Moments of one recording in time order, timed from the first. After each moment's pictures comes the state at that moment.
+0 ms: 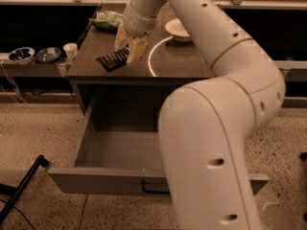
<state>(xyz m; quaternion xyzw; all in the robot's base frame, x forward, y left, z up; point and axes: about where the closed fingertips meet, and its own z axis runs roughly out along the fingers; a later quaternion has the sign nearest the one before) 0.711 0.071 0.872 -0.88 0.41 0.08 0.21</state>
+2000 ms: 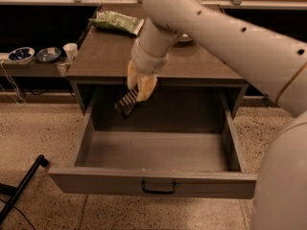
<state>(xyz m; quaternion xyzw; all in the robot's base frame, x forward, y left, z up) 0.621 0.039 0.820 -0.86 0.47 0.05 0.20</state>
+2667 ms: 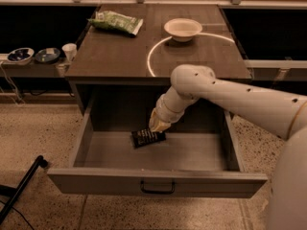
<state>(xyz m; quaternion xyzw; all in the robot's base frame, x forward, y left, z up) 0.614 -0.014 0.625 -0.78 0.58 0.10 0.21</state>
